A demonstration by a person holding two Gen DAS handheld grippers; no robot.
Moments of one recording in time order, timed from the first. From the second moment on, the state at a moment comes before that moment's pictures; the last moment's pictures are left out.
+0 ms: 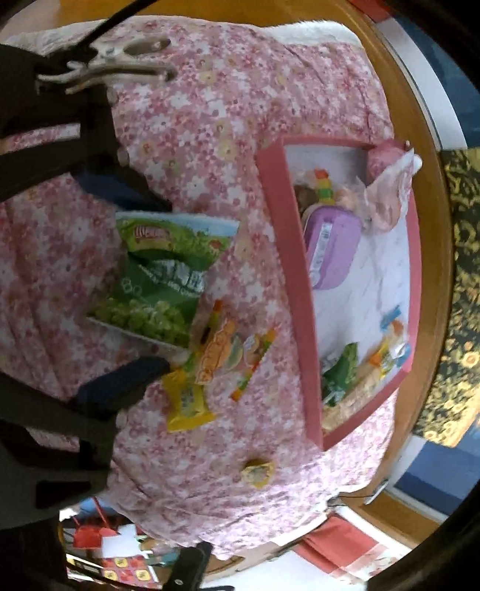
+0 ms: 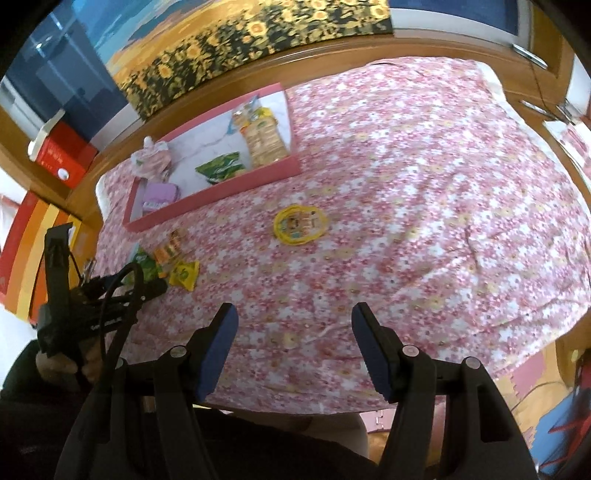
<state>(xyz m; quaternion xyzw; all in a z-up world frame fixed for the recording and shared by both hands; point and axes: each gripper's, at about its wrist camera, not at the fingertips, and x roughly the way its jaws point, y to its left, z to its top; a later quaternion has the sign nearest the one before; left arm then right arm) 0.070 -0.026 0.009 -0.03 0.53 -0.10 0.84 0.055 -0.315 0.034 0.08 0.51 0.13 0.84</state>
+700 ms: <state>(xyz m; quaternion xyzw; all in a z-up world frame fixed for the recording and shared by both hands) -0.010 0.027 0.028 -0.09 0.52 -0.01 0.85 0.097 -0.198 0.007 -0.05 0.51 0.31 0.80</state>
